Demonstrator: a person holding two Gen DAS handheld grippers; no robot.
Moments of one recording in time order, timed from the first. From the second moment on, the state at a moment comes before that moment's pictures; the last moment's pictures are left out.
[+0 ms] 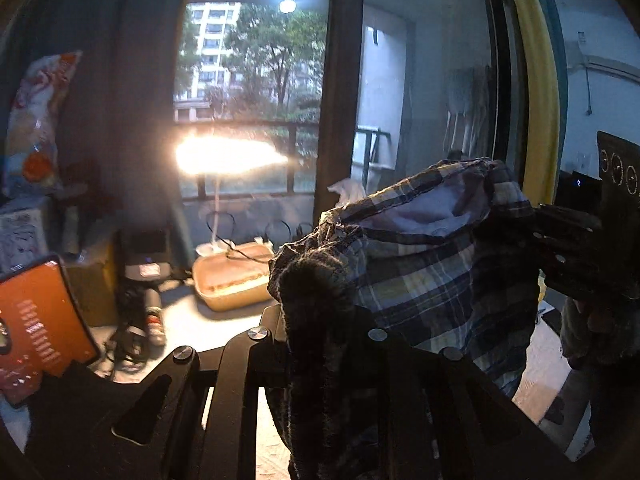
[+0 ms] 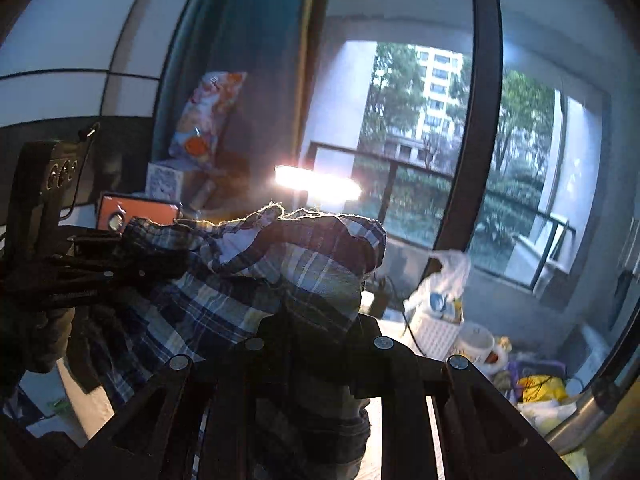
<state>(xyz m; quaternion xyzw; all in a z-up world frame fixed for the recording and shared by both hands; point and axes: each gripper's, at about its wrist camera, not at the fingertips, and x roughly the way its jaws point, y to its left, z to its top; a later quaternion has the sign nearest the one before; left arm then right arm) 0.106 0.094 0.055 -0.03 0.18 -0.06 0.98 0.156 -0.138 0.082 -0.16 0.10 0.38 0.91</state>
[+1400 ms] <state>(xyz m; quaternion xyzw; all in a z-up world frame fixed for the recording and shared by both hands) 0.057 0.224 -0.019 -0.03 0.25 0.04 0.97 0.098 0.002 0.003 -0.16 0.18 0.43 0.87</state>
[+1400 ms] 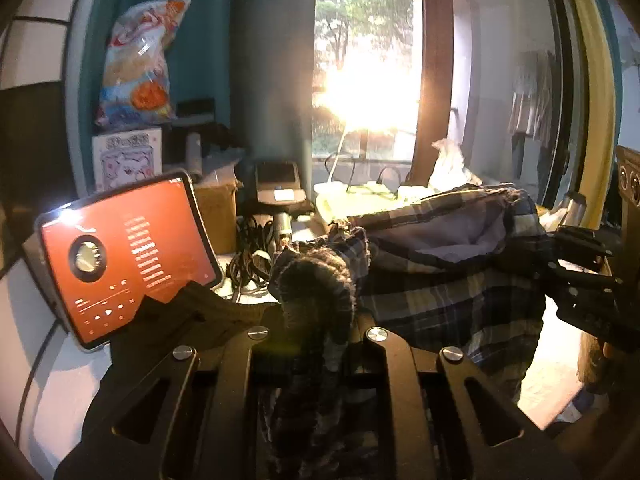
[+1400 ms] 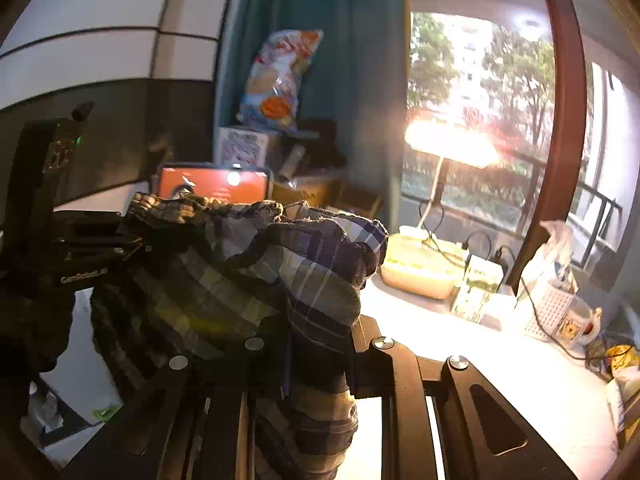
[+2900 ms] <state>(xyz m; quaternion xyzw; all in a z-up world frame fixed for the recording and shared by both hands) 0.139 0.313 -0.084 -0.15 0.35 0.15 0.91 0.266 0.055 -0.093 -0.13 0.34 0.37 0.85</state>
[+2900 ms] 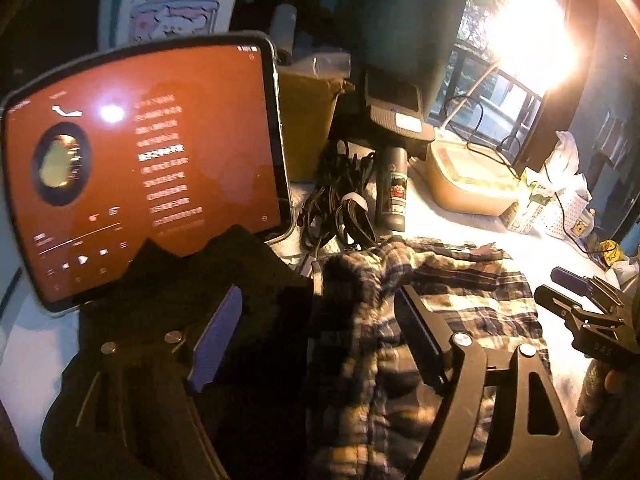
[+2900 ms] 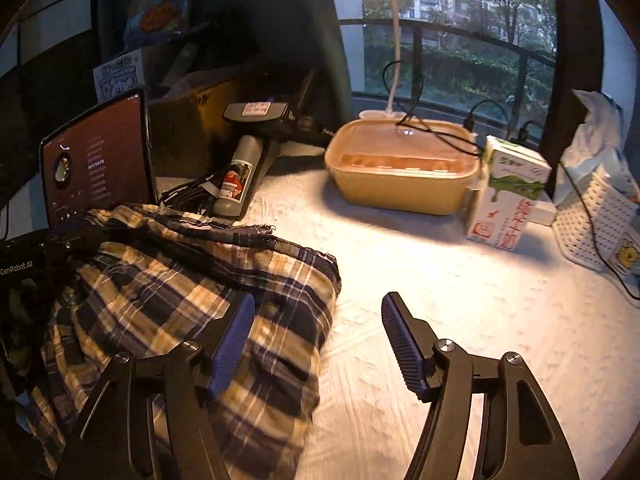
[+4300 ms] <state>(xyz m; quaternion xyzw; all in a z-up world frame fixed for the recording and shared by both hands) 0.025 0.102 0.004 -0.03 0.22 0.06 0.97 0.110 -0.147 0.003 -0.09 0.22 0.27 0.93</state>
